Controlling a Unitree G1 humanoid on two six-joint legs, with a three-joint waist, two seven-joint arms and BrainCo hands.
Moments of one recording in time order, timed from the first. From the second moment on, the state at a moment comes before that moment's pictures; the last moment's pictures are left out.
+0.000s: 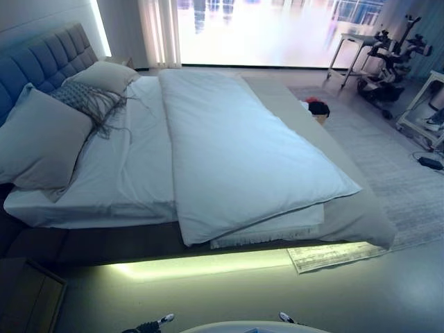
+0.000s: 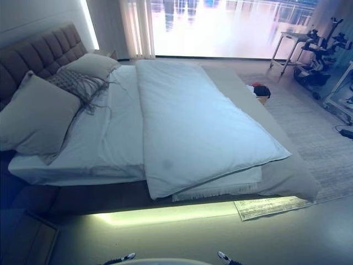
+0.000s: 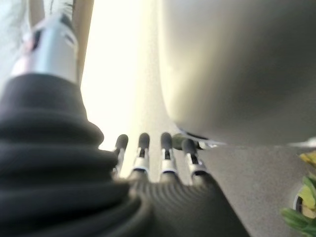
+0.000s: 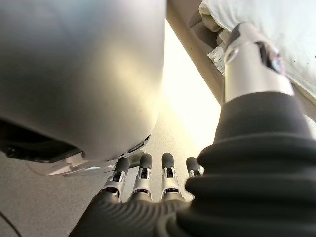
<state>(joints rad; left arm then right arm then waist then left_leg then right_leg) 0.01 0.26 -0.22 1.31 -0.42 0.14 -0.21 0.07 -0.21 0.17 1.26 0.65 0.11 0.22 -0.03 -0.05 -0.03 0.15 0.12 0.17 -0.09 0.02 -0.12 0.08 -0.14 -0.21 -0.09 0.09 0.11</state>
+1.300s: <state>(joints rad) 0.04 0.25 -0.23 1.30 -0.41 0.14 -0.20 0.07 -0.21 0.16 1.30 0.68 0.10 0.21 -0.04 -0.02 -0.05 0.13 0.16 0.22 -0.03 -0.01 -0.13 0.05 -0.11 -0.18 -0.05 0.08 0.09</state>
